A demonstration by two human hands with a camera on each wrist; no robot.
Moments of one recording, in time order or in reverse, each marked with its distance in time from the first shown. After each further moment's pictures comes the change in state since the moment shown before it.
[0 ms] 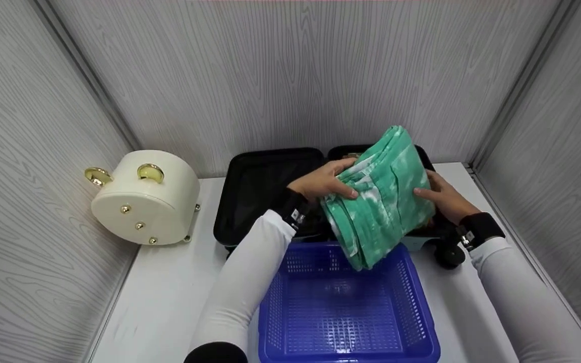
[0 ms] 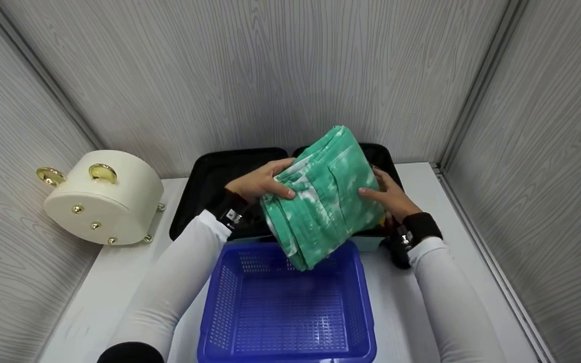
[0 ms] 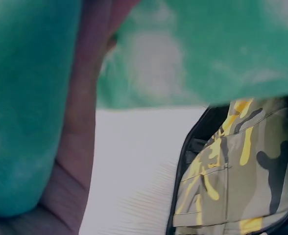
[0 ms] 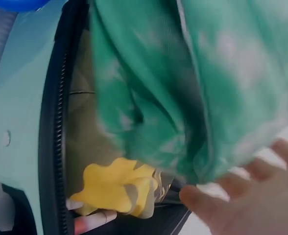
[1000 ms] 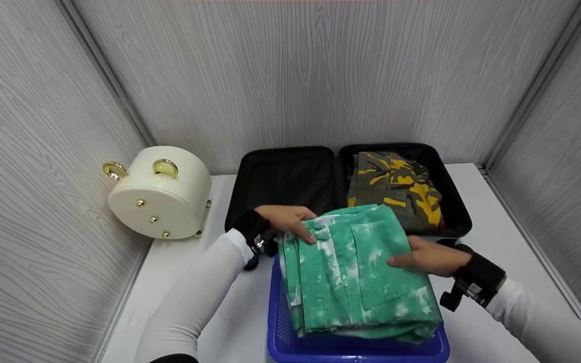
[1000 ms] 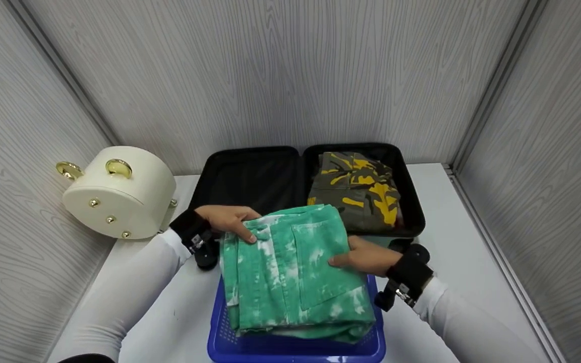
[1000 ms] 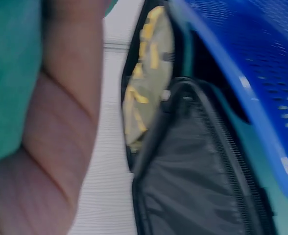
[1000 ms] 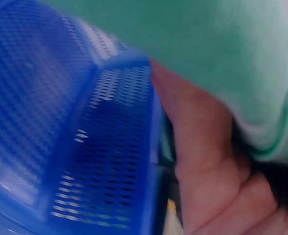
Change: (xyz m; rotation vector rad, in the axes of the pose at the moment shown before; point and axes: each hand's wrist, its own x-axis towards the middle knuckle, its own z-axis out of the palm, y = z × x) left_hand -0.084 -0.041 -0.028 0.150 -0.350 -0.379; right_hand -0.069 -0.026 0.095 0.112 -0.597 0.142
